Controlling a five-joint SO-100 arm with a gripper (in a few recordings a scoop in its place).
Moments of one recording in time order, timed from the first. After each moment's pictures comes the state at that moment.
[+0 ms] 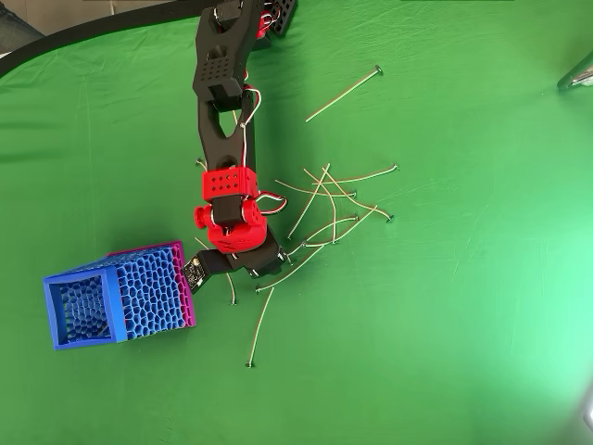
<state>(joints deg) -1.8 32.7 14.4 77.3 -27.0</state>
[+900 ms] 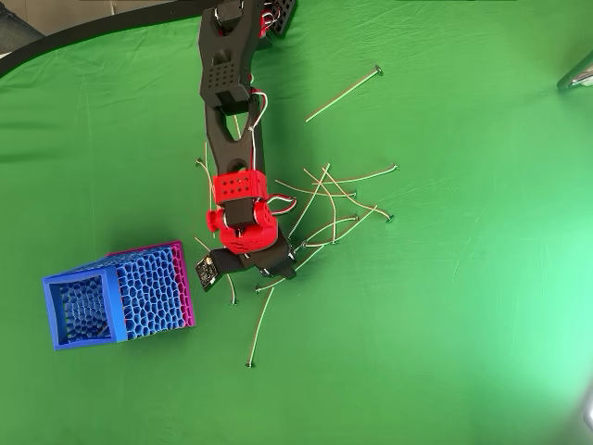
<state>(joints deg) -3.4 28.9 13.7 77.7 -22.6</state>
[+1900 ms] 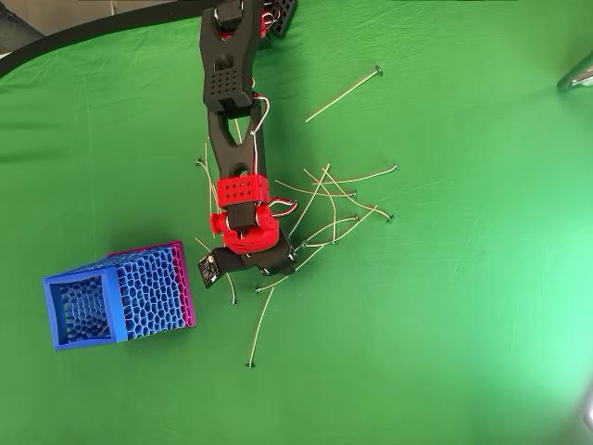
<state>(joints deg) -2.7 24.6 11.1 77.7 -21.4</state>
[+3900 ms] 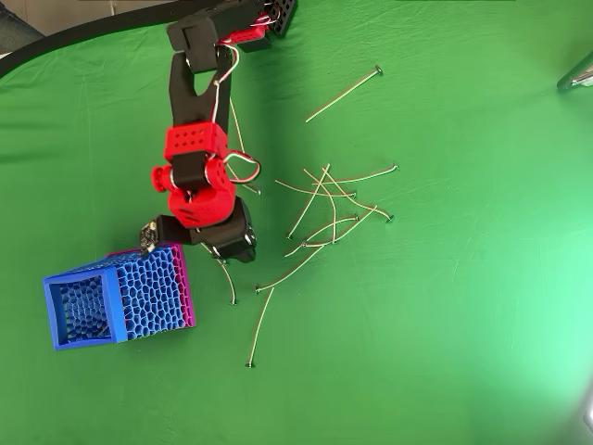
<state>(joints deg) 0.3 65.3 34.3 82.0 -16.7</state>
